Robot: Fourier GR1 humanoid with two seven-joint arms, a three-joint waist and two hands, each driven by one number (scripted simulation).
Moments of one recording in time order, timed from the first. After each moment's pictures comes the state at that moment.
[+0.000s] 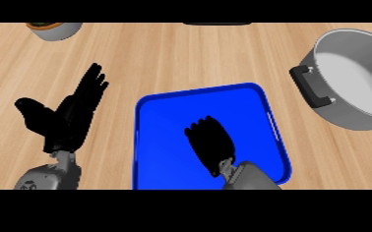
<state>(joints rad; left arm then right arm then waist) -0.13 0.12 -0.03 -1.70 0.09 0.09 0.34 -0.34 -0.05 0.67 -1.44 1.20 0.49 0.32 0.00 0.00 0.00</state>
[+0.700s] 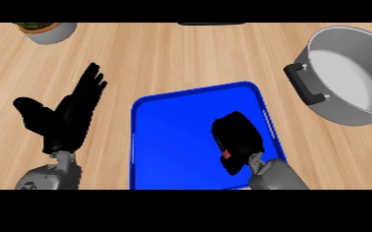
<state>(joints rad) -0.13 0.10 -0.02 -1.72 0.06 0.10 0.36 -0.26 -0.14 0.52 -1.48 1.21 0.38 0.15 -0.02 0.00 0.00</state>
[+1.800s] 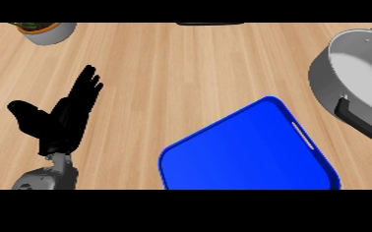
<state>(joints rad) -0.11 0.11 0.00 -1.71 0.08 0.08 0.34 -0.09 -0.93 -0.69 -1.20 0.54 0.33 -0.48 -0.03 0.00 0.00</state>
